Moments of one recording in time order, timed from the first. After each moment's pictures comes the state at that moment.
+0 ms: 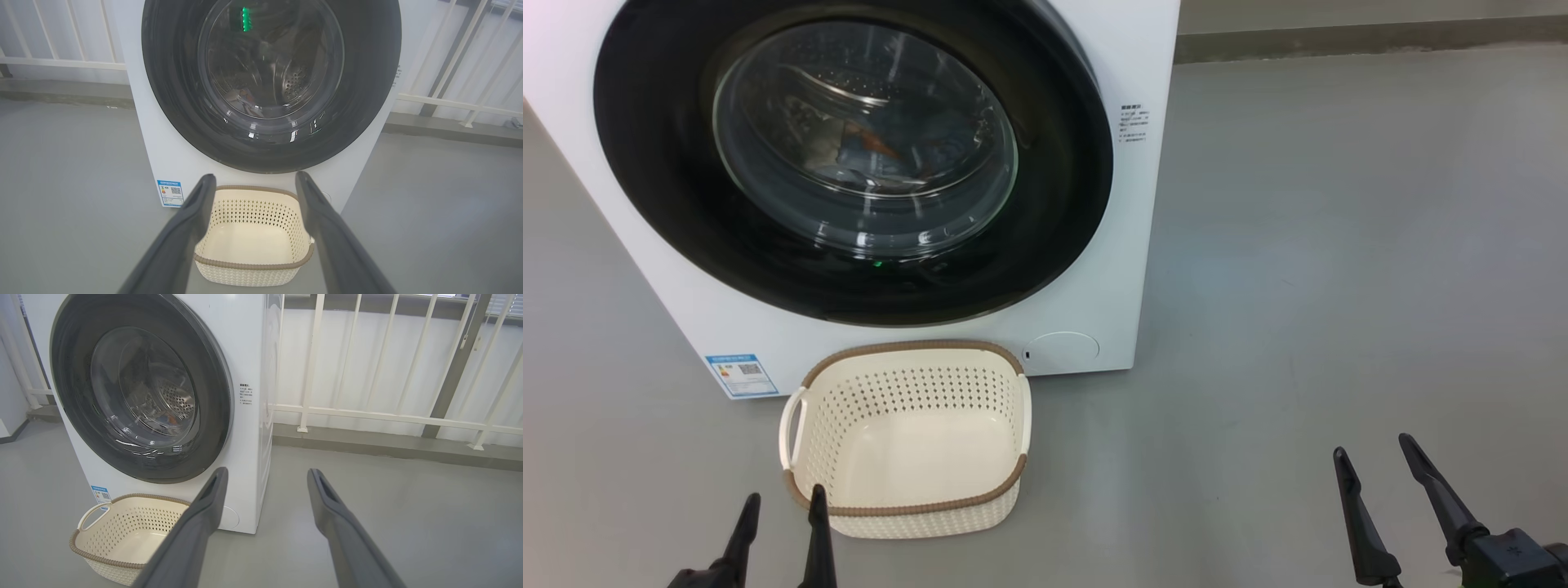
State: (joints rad) left arm 0.09 0.04 -0.07 0.15 -0.25 -0.03 -0.26; right arm 0.15 -0.07 -0.07 -0.04 0.05 0.14 -0.26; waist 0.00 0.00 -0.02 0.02
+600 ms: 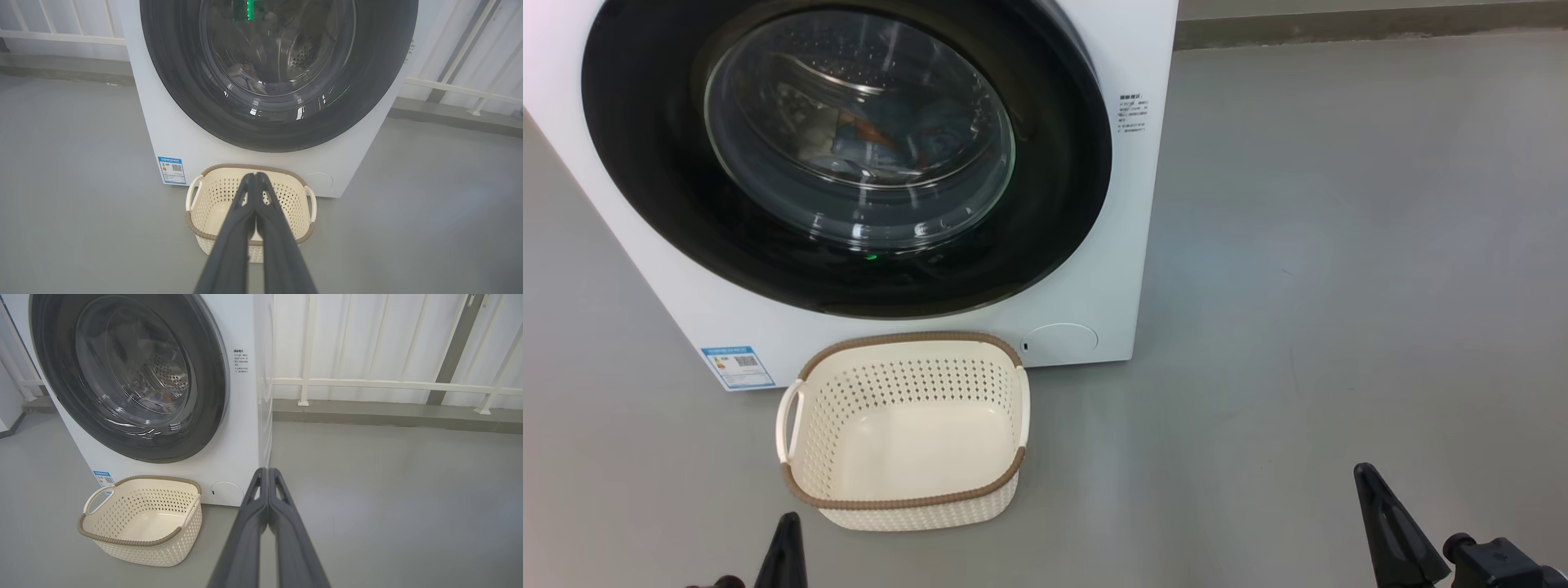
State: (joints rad) left arm 0.11 0.02 -0.06 0.18 -0.25 -0.03 -0.25; right arm 0.15 -0.05 -0.07 0.03 0.07 0.14 -0.26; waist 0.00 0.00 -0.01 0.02
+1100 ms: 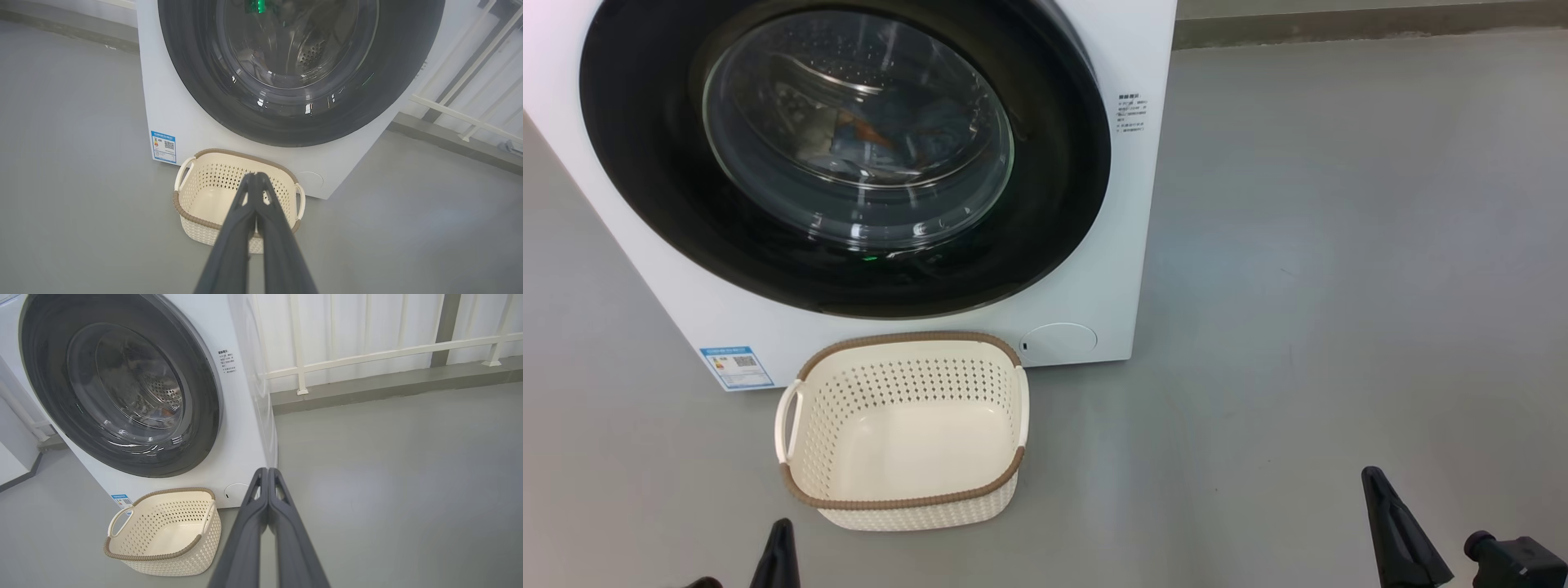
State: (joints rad) left arm 0.10 0.02 -0.05 0.19 -0.41 -0.04 -0.20; right arm 0.14 -0.05 -0.07 0.06 0.26 0.14 -0.22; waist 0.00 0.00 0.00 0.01
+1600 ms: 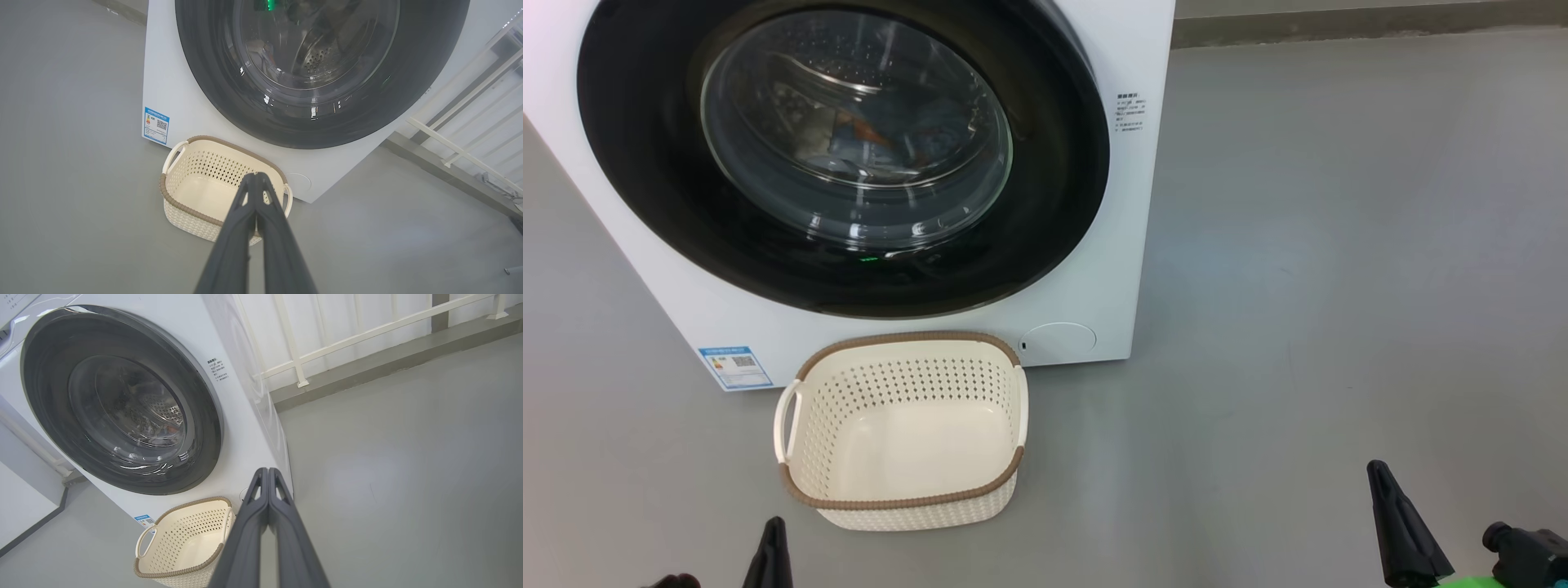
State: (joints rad) left arm 0.09 0.02 -0.03 0.20 -0.56 -0.05 -0.17; right arm 0.12 -0.06 -0.07 0.09 0.45 0.14 -0.18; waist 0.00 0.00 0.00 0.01
